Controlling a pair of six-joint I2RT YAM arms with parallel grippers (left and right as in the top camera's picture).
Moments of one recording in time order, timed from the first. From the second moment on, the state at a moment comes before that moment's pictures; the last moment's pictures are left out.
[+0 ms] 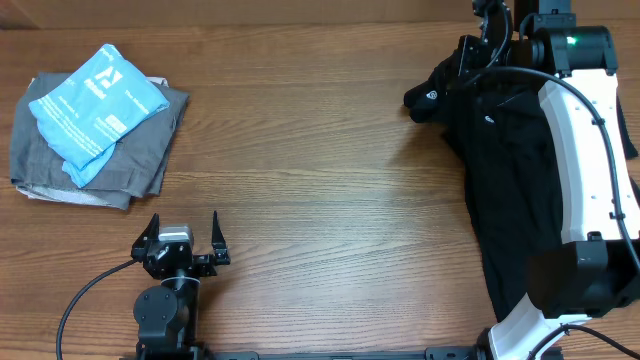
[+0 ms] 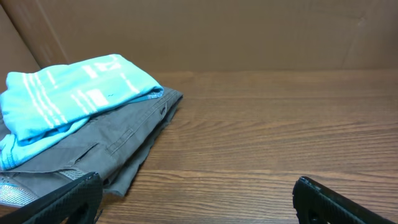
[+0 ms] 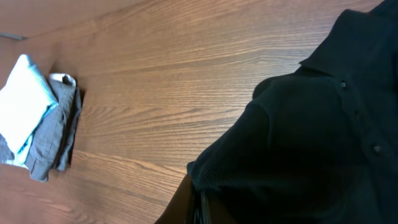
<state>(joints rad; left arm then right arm) 0.01 0.05 0.04 -0.13 -0.05 0.01 0.01 1.86 1.99 -1.14 -0.43 0.19</state>
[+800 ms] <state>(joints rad) 0.01 0.05 0.04 -0.13 -0.05 0.01 0.20 1.75 2.44 -1.33 -0.54 0.27</state>
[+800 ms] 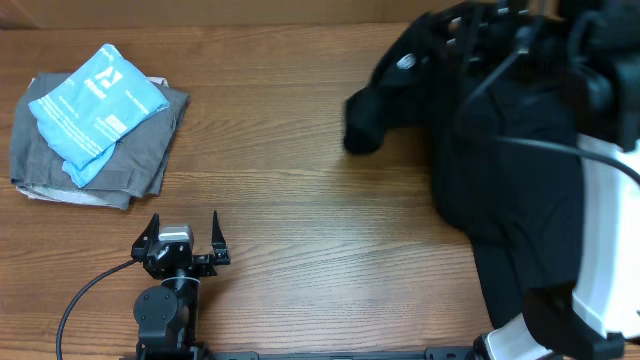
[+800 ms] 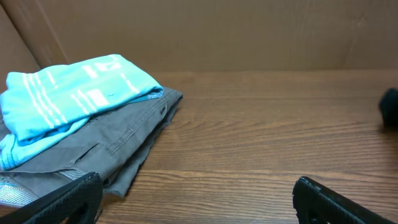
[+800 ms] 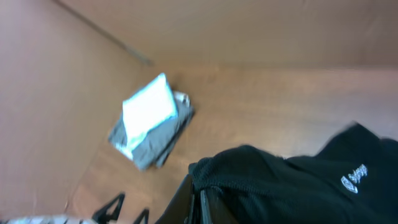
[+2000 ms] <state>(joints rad) 0.01 0.05 0.04 -0.13 -0.05 0.01 0.62 1.91 2.28 -1.17 -0.60 0.28</state>
